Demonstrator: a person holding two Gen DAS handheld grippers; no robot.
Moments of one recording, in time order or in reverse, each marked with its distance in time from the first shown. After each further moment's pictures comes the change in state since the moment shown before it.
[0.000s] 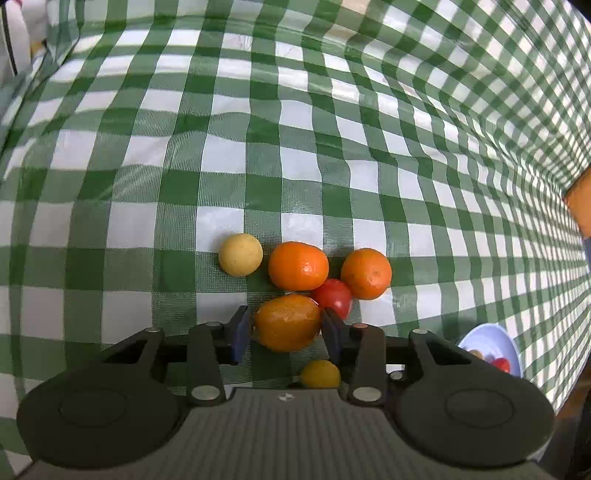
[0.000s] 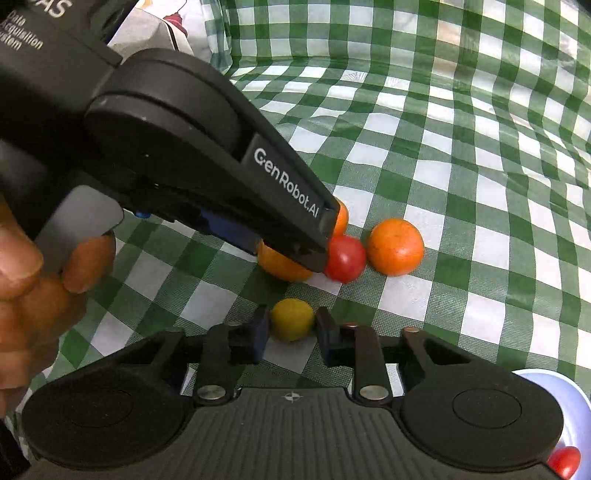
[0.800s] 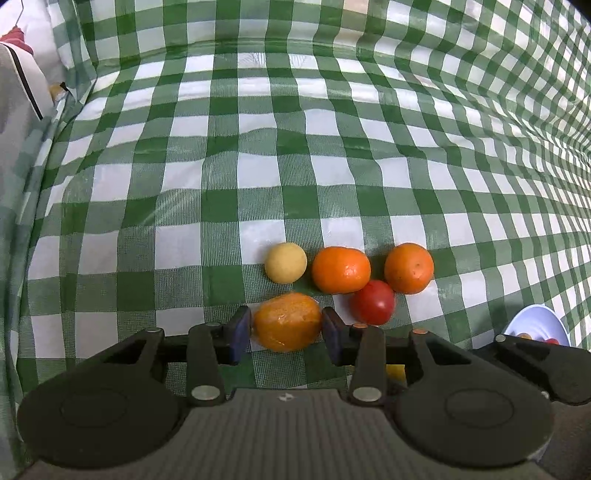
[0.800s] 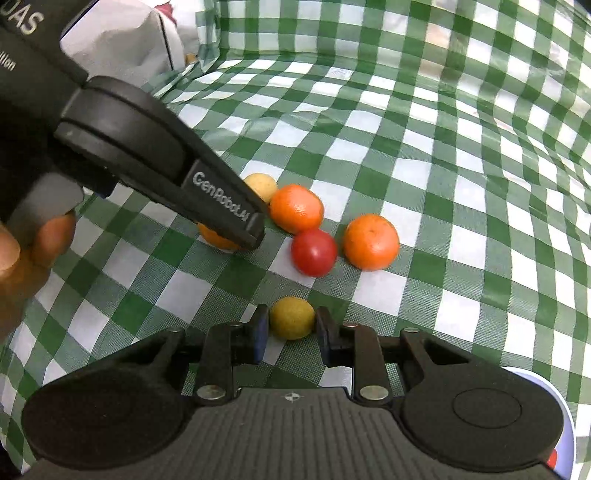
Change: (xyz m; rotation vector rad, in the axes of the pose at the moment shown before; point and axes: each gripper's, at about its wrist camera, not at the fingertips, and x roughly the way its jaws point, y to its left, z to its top) left arm 0.003 -0.016 -0.001 0.101 -0.043 0.157; right arm 0.001 -0.007 -0.006 -0.032 0.008 -0.080
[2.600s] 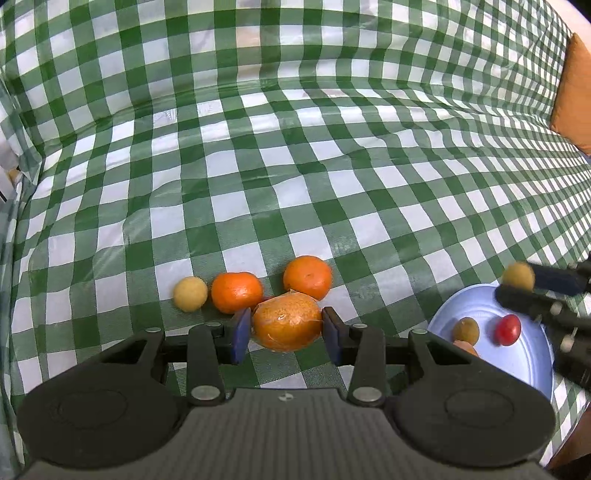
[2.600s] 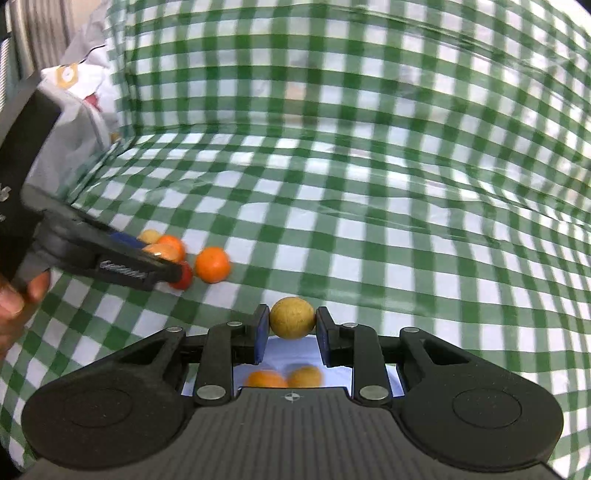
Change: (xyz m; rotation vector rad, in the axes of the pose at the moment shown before) left arm -0.035 -0.068 -0.011 0.188 -0.101 -0.047; right arm -0.104 -0.096 -0.034 0.133 -0.161 -0.155
